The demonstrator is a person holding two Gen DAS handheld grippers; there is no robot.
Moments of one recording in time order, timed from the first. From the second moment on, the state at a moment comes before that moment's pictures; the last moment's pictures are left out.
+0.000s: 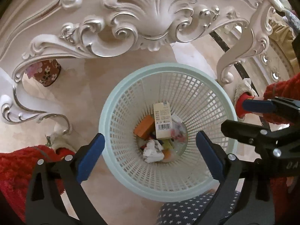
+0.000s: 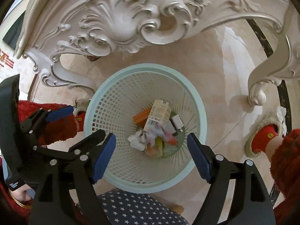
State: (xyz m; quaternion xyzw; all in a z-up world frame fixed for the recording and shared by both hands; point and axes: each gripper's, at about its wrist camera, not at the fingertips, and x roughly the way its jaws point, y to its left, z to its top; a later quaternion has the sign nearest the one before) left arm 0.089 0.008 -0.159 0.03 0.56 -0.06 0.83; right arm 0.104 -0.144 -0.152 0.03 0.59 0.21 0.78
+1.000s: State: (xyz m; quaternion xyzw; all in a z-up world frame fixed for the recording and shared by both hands) left arm 0.064 0.001 -0.101 0.07 0.48 -0.04 0.88; right arm 0.078 -0.162 -0.059 0.04 0.44 0.22 0.87
